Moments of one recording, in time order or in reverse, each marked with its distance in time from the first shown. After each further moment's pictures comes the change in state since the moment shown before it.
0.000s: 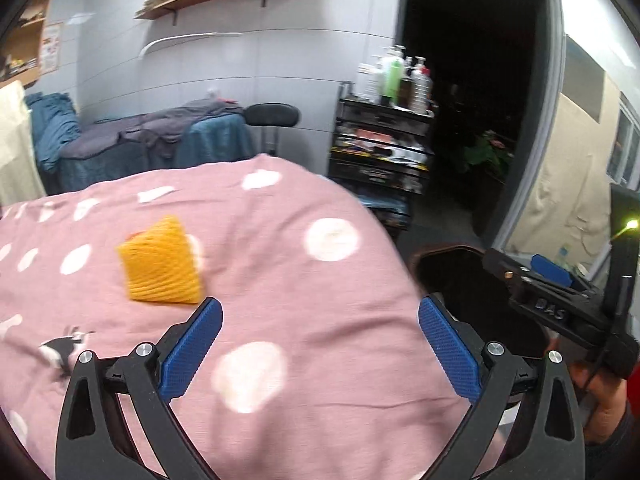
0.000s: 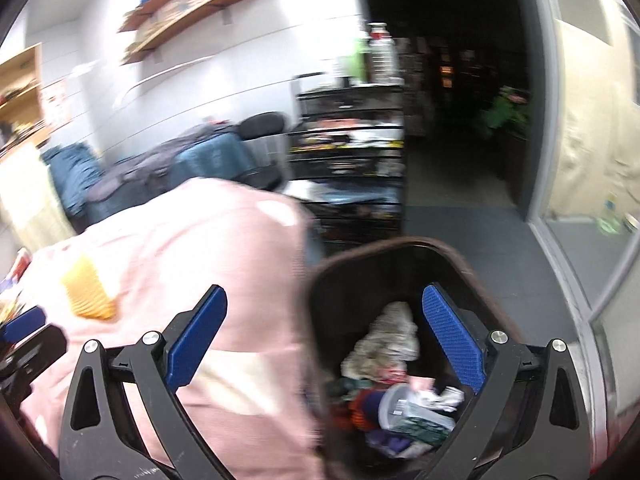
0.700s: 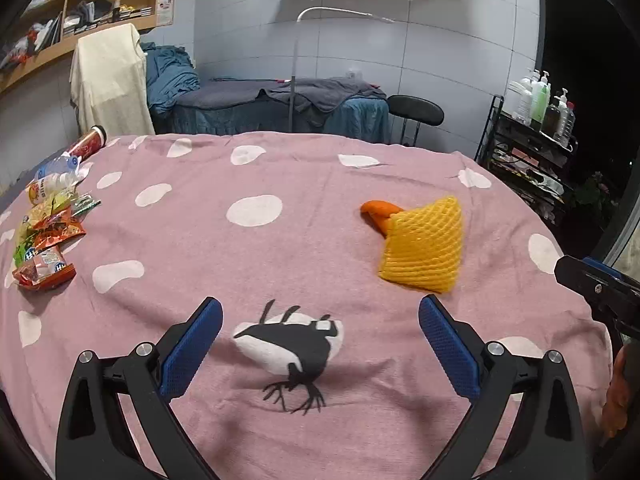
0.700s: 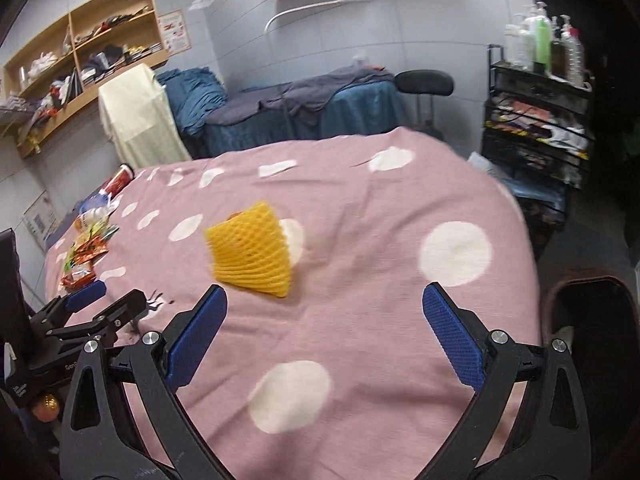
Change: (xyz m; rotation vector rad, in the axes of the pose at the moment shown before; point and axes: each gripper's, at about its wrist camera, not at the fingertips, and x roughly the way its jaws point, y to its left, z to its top) left arm -0.021 0.181 -0.026 -0.232 0.044 0.335; right arm 0.054 0.200 0.000 -0.226 0.216 0.394
